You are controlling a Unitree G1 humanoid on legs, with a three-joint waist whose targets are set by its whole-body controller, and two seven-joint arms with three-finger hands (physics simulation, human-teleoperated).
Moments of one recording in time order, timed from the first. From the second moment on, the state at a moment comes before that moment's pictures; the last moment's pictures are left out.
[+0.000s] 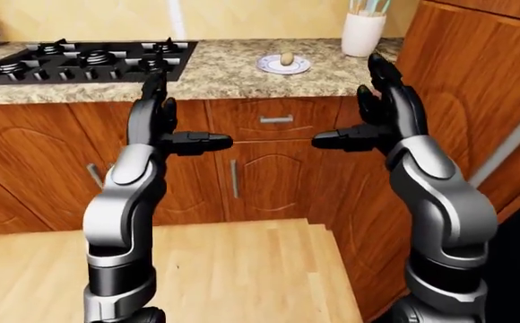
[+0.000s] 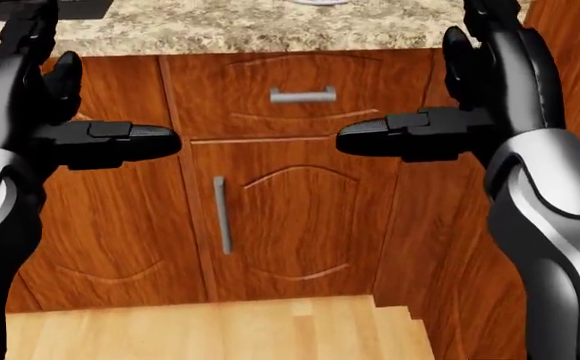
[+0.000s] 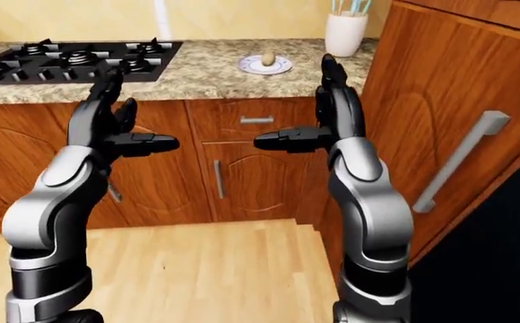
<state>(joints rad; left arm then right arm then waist) -0.64 0.22 0.17 -0.23 -0.22 0.80 0.10 -0.65 -0.20 -0.14 -0.39 0.19 0.93 -0.09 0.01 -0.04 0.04</state>
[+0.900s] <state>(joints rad) -0.65 0.23 0.17 -0.18 -0.21 0.81 0.11 -0.66 -0.20 -0.13 -0.36 0.19 0.96 -0.08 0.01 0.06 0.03</state>
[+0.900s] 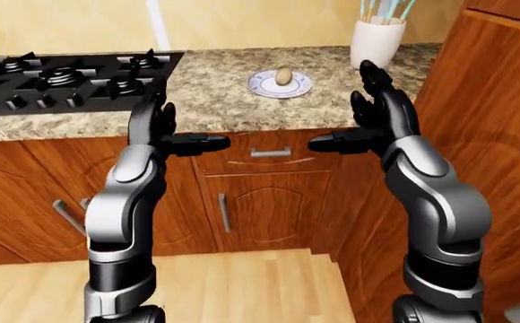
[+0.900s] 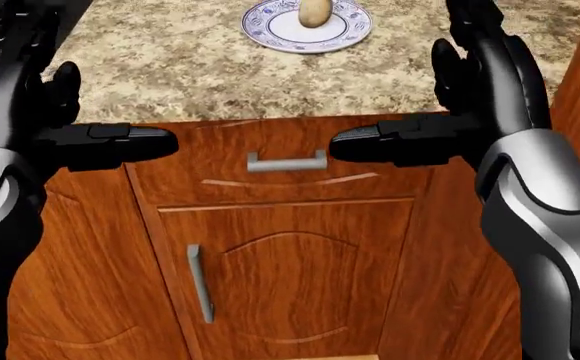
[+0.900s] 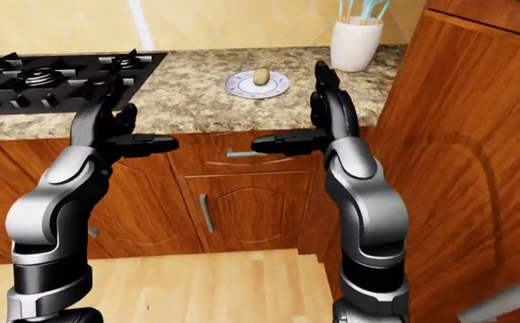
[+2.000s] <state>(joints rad) -0.64 0.22 0.16 -0.19 -0.22 0.78 0.10 -0.68 -0.20 -0.13 -0.39 0.17 0.97 -0.08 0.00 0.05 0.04</state>
